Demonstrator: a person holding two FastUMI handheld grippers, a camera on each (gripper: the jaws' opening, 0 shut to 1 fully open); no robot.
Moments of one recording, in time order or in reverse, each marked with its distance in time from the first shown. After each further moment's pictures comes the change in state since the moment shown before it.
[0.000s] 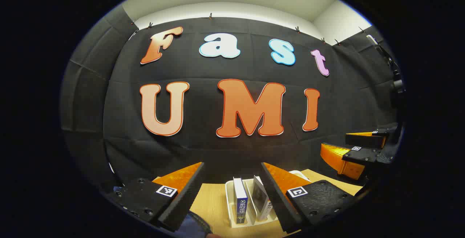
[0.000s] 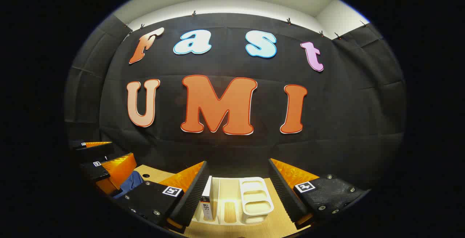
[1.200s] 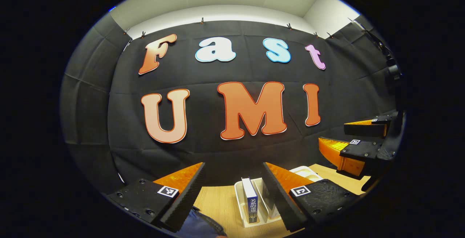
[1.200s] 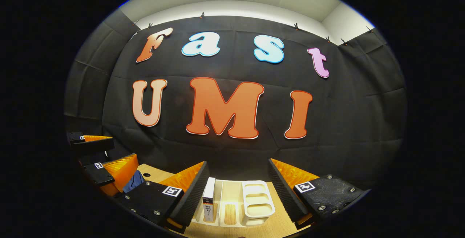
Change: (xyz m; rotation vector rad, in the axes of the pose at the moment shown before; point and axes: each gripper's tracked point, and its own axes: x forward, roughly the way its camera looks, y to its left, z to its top) left arm -0.008 0.008 0.005 0.094 -0.019 0.007; right arm -0.004 0.014 0.009 -0.034 -0.042 0.016
